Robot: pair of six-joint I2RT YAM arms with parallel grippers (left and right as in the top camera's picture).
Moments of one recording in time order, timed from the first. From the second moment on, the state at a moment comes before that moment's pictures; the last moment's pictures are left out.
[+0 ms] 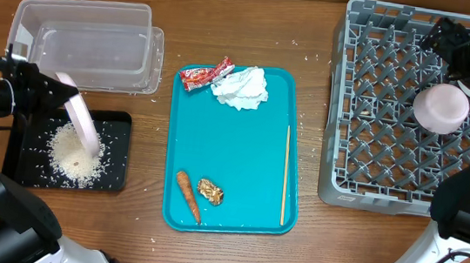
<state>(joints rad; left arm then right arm) 0.67 1.77 1.64 -1.49 0.88 0.03 -0.28 2.08 2.07 -1.08 -0.20 0.31</state>
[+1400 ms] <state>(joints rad) -0.60 1.66 1.64 -1.03 0.07 -0.35 -0.28 2.08 2.07 -1.08 -0.20 0.31</state>
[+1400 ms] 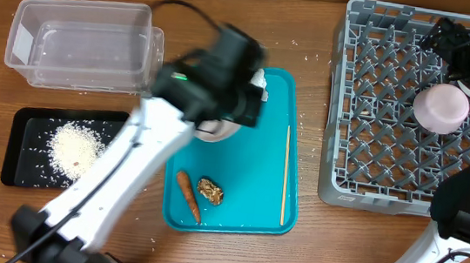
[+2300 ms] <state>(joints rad) -0.80 2.00 1.64 -0.96 -0.10 -0.39 -0.28 2.08 2.07 -1.07 -0.20 0.31</state>
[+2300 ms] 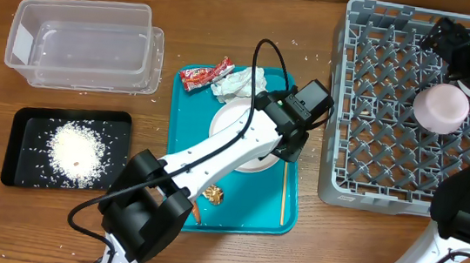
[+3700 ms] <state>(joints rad) 0.09 1.78 1.82 -1.40 -0.09 -0.62 -0.13 2.08 2.07 -1.25 -0.64 0.22</state>
